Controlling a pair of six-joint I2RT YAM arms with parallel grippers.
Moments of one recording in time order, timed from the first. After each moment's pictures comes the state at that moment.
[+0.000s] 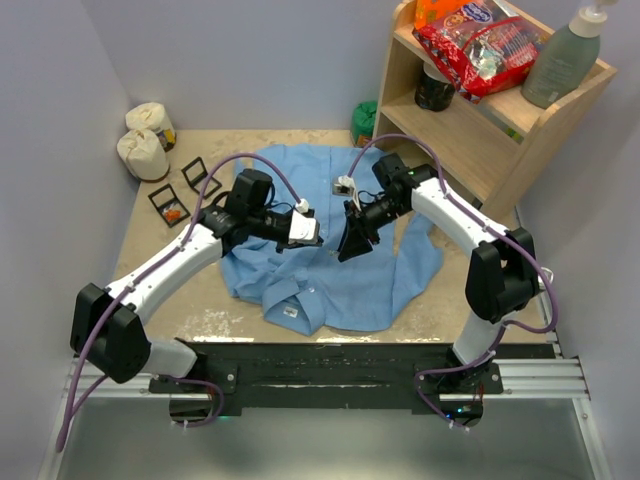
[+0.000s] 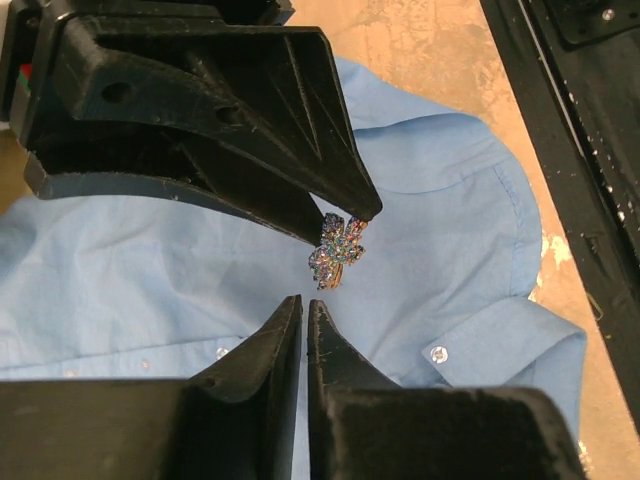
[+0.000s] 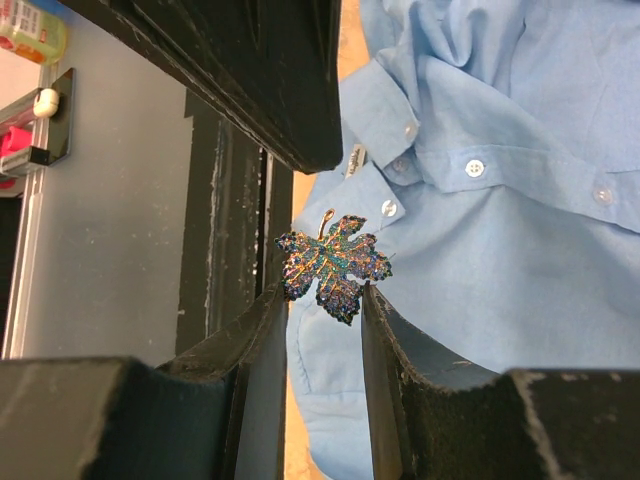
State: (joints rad) left arm -0.54 1.38 1.11 -0.43 0.89 0.89; right arm 0.44 1.76 1.47 -1.05 -1.09 -0.68
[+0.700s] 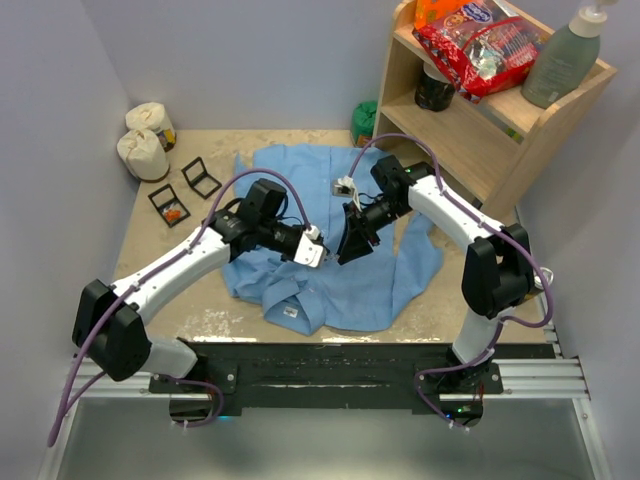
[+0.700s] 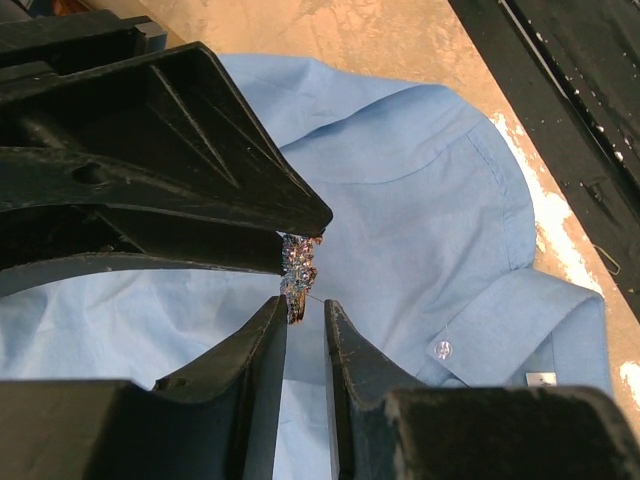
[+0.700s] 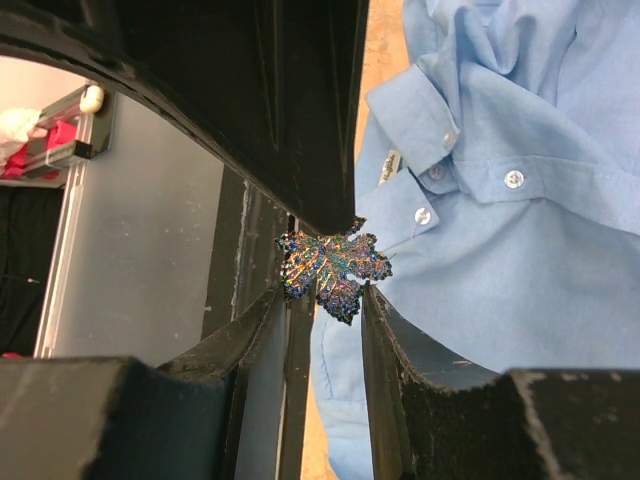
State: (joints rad) left arm -0.62 1.39 1.11 -0.52 0.87 1.14; right arm 0.44 1.80 1.51 -1.15 -1.16 -0.77
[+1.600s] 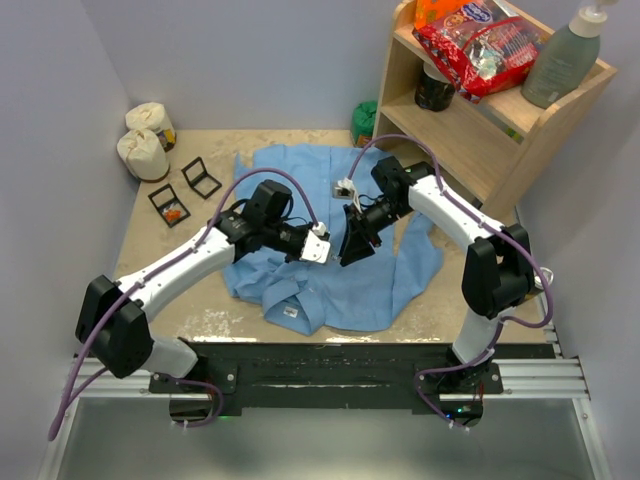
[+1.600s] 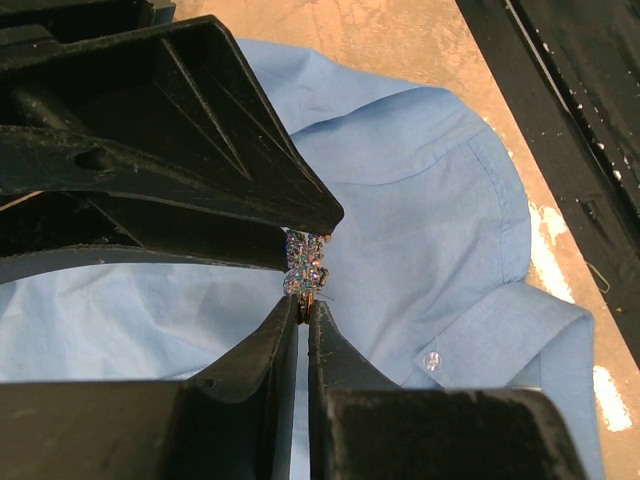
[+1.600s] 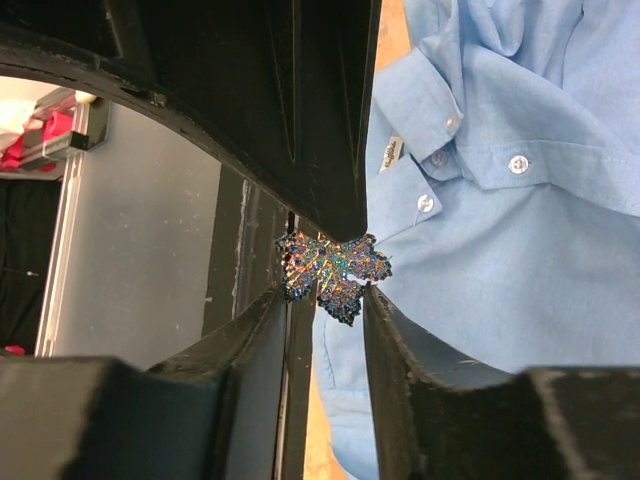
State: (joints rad) left arm -0.65 1.41 1.11 -0.48 0.82 1.04; right arm 0.44 1.80 1.51 -1.18 -1.14 -0.79
